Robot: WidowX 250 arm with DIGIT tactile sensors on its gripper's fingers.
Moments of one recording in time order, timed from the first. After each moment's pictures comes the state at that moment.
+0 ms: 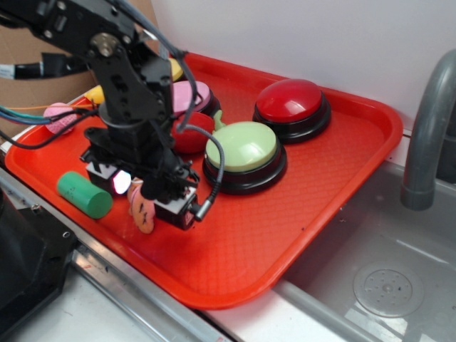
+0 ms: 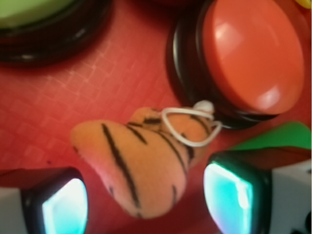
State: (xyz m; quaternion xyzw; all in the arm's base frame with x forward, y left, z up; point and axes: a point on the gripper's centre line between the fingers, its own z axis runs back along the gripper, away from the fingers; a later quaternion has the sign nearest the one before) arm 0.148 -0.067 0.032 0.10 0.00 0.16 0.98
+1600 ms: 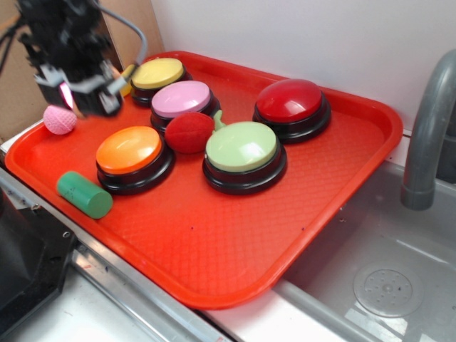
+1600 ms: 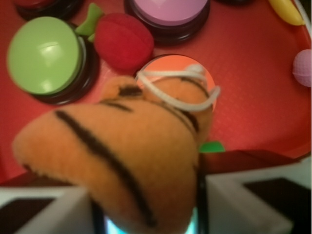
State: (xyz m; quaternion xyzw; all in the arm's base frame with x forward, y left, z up) arm 0.152 0.002 0.133 -0.04 -0.02 0.13 0.99
